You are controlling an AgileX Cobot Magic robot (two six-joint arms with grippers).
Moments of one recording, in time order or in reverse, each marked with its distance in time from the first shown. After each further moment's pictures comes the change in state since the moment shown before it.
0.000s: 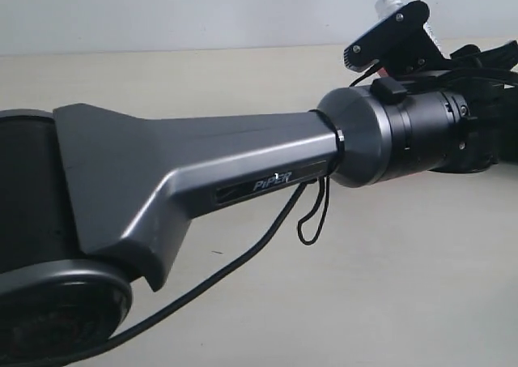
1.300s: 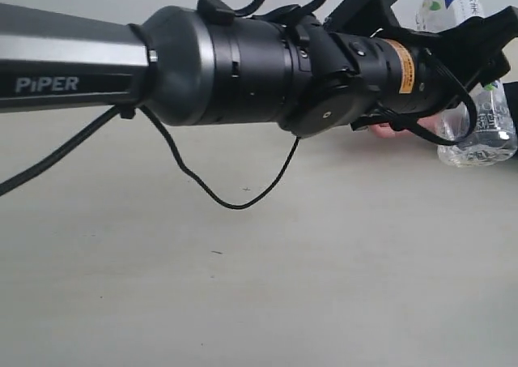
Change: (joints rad) left arm 0.126 -0.369 0.559 -0.712 -0.742 0.755; right arm 0.000 0.000 0.000 0.000 0.000 0.000
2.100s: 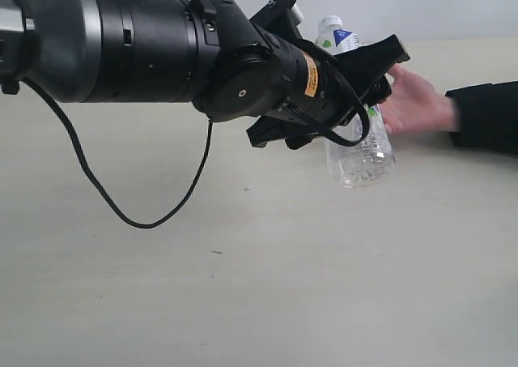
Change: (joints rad) left arm 0.088 -0.158 0.208 -0.006 0.258 -0.002; right arm 0.000 0.000 0.000 0.000 0.000 0.000
